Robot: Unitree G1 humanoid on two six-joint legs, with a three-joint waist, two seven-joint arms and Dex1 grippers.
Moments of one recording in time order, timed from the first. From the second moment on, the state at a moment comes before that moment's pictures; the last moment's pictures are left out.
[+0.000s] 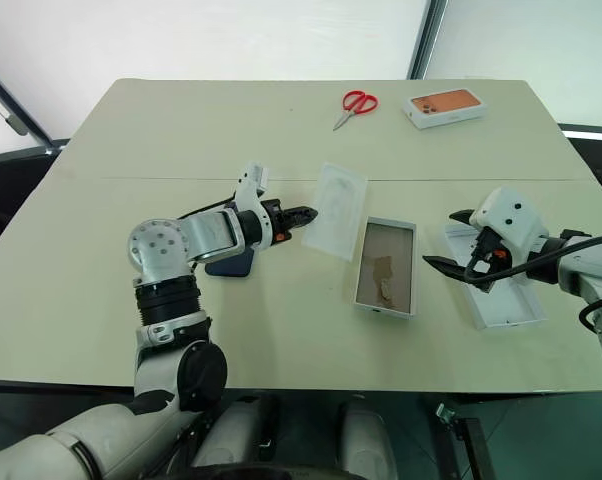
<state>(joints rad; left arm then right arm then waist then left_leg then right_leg) -0.84 -0.17 0.46 0.09 -0.73 1.39 0.05 -0.14 -1.04 -0.27 -0.25 0.37 0.50 0.98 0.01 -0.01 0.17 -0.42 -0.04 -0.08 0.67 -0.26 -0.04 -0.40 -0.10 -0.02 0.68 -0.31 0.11</state>
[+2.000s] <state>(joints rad) -0.87 -0.17 0.30 0.24 -0.71 1.49 0.01 -0.09 -1.03 -0.31 -0.23 0.37 0.49 0.98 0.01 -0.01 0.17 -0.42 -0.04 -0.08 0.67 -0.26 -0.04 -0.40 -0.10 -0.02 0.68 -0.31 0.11</state>
